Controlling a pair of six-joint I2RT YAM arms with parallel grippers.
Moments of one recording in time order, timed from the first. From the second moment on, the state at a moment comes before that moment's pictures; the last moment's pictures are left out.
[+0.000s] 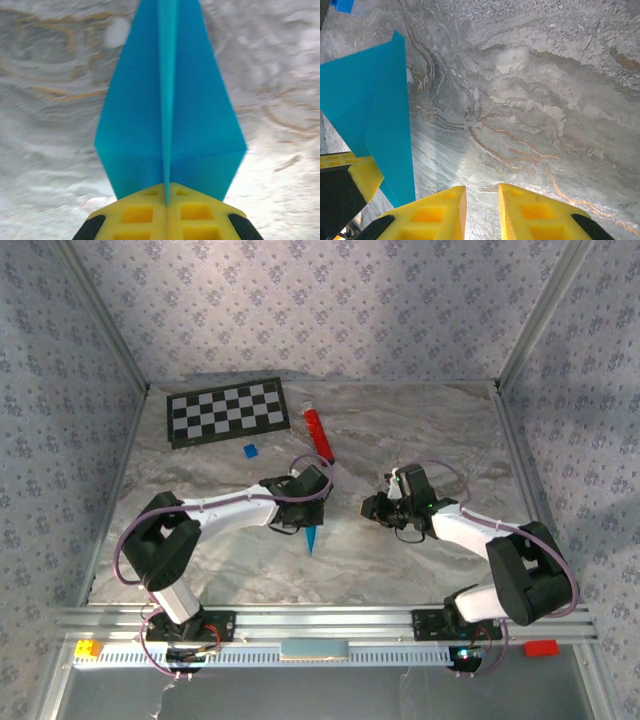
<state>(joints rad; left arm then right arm) -0.89 1.68 1.06 -0.55 -0.12 -0.83 0.41 1.38 0.57 -0.05 -0.45 0.73</state>
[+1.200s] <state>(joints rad) -0.91 1.75 1.07 -0.61 -0.14 -0.82 0.46 1.40 0.57 -0.03 -0.47 0.74</state>
